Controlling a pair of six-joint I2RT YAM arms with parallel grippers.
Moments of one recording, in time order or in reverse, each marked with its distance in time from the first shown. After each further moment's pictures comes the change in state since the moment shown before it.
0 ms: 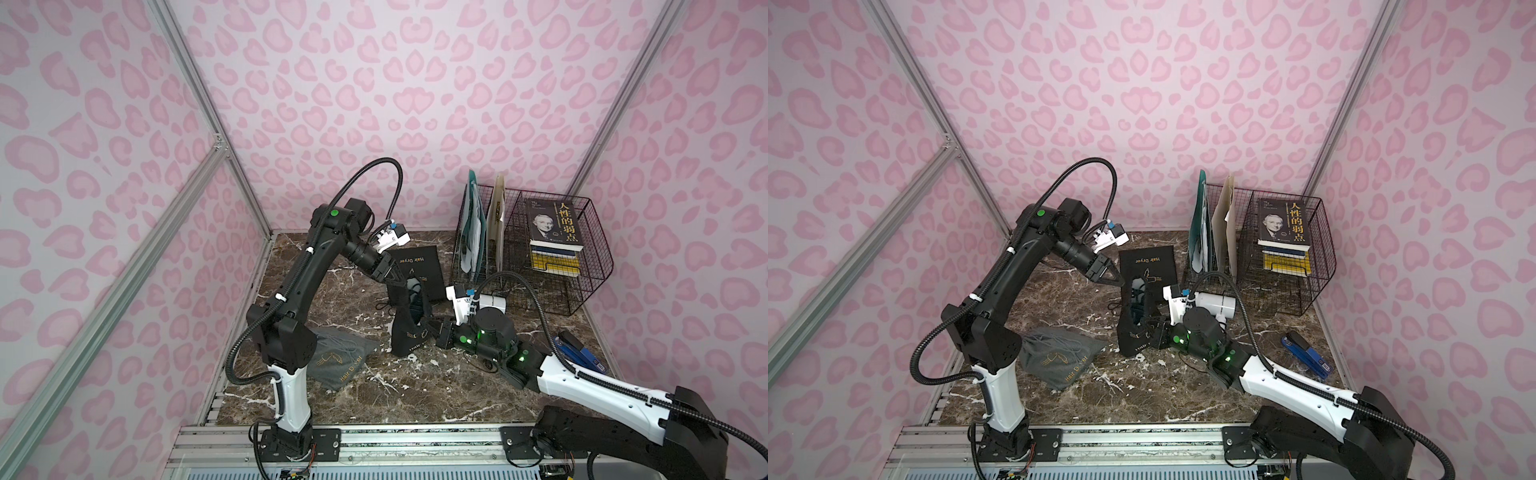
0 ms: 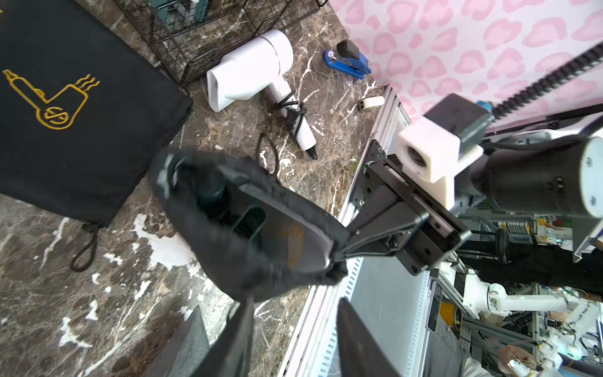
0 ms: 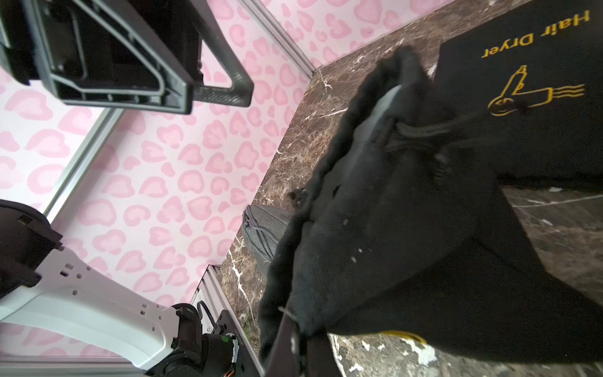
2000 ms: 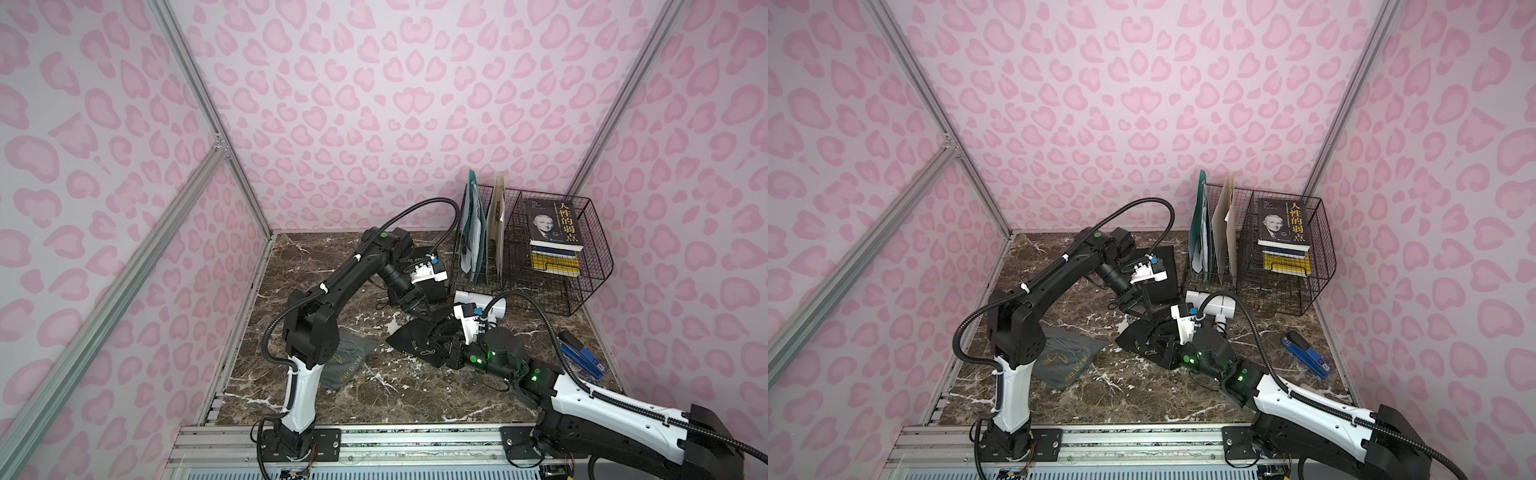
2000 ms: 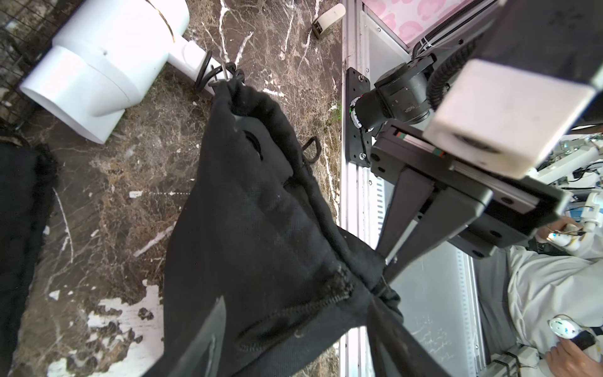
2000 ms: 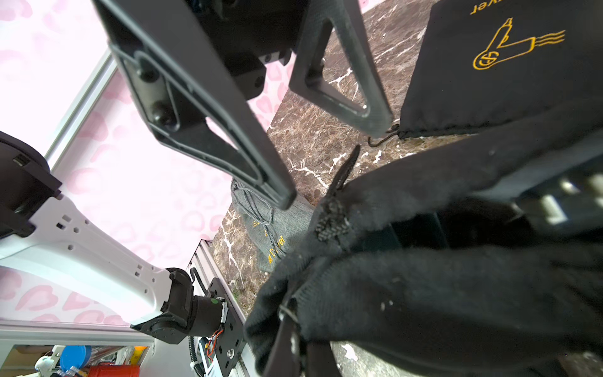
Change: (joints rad) left arm -0.200 0.141 -0.148 0.135 0.035 0.347; right arm 0.056 -0.144 -0.155 -0.029 0.013 -0.010
